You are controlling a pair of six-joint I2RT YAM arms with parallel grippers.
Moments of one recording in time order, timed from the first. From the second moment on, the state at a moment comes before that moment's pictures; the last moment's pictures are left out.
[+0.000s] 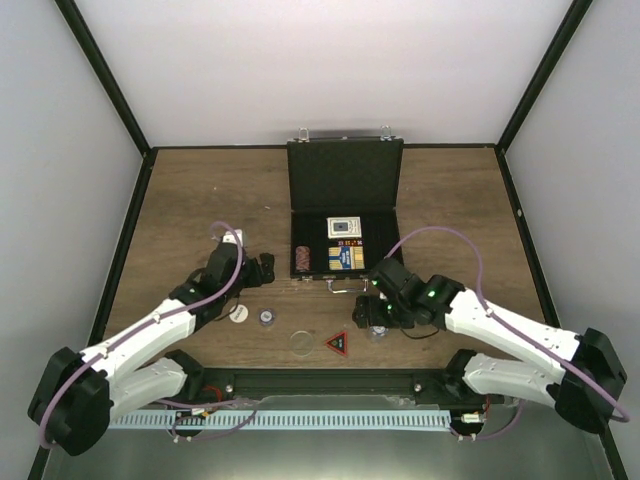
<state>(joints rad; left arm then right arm) -0.58 1.02 0.50 -0.14 -0.20 -0.58 0.86 1.04 0.70 -0.77 -0.10 0.79</state>
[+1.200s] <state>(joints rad) -0.58 0.98 0.50 -0.17 -0.16 -0.61 1.06 1.31 0.81 -0.96 0.08 0.94</state>
